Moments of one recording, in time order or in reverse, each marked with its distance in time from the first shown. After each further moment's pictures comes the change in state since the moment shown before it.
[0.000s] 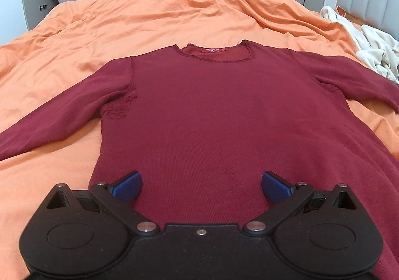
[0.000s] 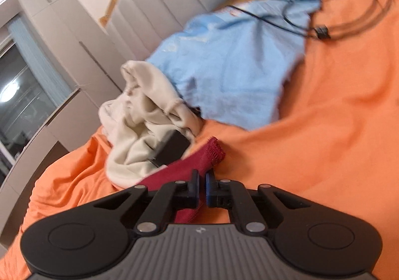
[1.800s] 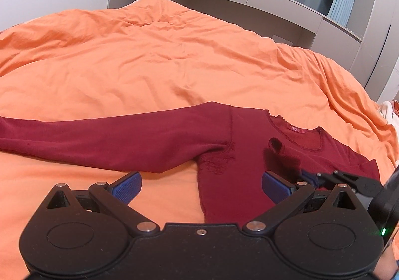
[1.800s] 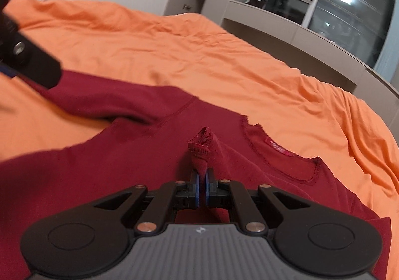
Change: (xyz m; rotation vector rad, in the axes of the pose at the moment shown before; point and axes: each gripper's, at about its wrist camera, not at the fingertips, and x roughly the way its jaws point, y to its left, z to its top) left arm -0.055 0.113 0.040 -0.403 -0.126 0.149; right arm -0.183 0.352 -0.359 -1.468 0.276 0.846
